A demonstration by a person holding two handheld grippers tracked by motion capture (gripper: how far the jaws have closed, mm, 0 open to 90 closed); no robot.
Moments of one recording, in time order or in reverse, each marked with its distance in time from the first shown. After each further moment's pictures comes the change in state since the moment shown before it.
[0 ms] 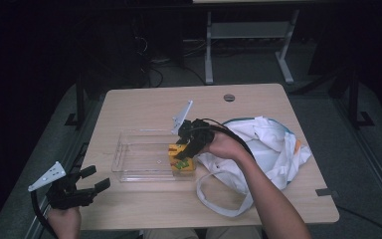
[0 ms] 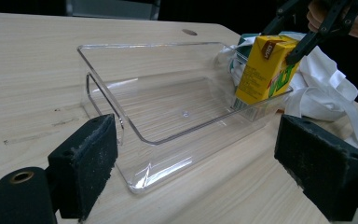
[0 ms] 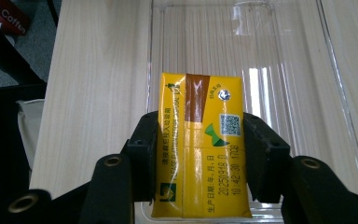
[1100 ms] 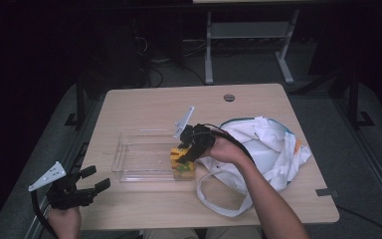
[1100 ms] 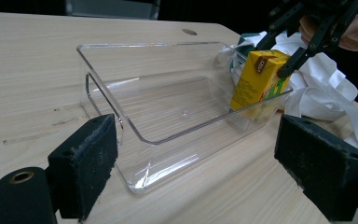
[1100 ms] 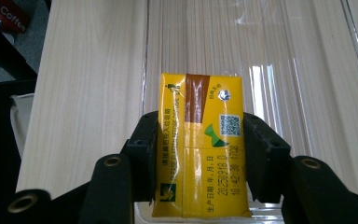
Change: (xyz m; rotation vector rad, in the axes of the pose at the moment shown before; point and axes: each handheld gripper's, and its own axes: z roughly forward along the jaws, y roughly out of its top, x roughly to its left) left arm 0.000 0.000 0.000 0.003 -0.001 -0.001; right arm -0.001 -0.014 0.016 -0.002 0.009 0.005
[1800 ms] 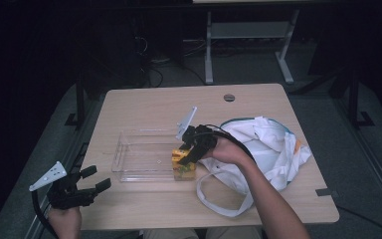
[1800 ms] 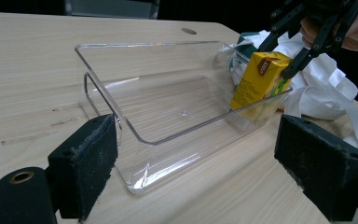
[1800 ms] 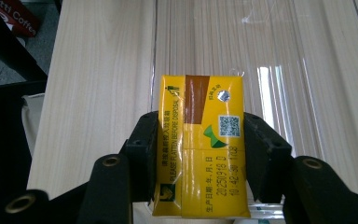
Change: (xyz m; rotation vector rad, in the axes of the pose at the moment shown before) left arm -0.001 0.000 0.001 0.006 -0.001 0.006; right arm 0.001 -0.006 -0.002 -0.010 0.031 0.013
